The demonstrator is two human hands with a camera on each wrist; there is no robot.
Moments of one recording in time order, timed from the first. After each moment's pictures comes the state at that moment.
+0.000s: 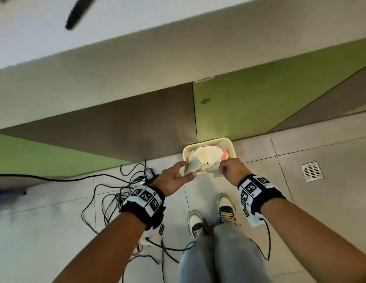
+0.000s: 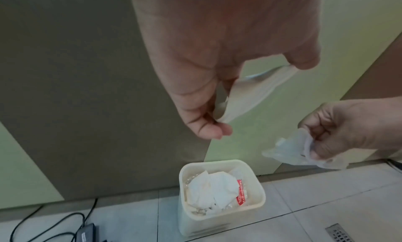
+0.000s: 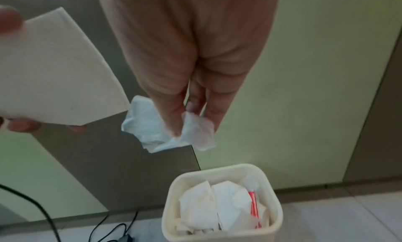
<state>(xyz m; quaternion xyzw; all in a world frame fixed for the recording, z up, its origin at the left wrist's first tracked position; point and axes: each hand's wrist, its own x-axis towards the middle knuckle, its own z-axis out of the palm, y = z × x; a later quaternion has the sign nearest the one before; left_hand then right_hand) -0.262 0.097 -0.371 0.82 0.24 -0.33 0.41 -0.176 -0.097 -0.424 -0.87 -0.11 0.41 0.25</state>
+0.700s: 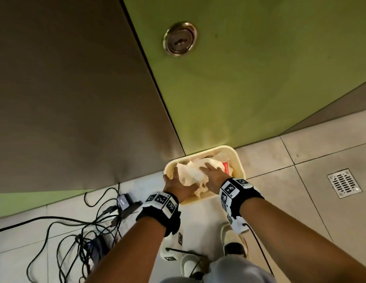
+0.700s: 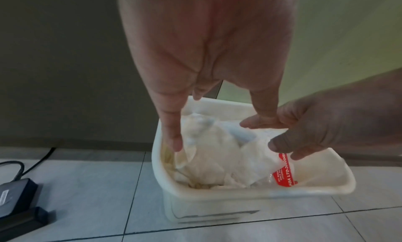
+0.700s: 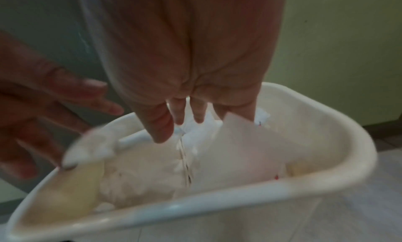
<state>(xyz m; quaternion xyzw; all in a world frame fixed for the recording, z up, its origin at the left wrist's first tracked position) -0.175 0.076 -0.637 0.78 0.33 -0.40 0.35 -0.109 -0.056 -0.675 -0.84 -0.16 0.52 0.10</state>
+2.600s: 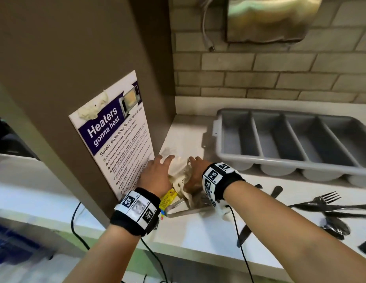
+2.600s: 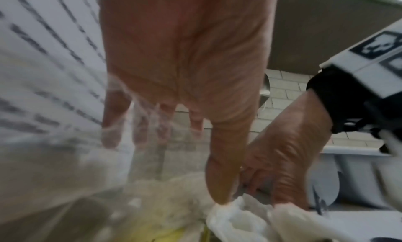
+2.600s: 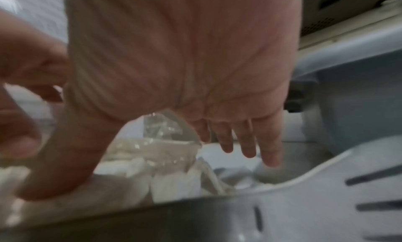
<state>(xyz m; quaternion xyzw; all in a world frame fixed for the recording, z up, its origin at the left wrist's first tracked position) -0.165 0.387 -0.003 0.95 0.31 0.00 0.09 -0.041 0.301 0.002 -0.89 -0.41 0.21 -0.03</state>
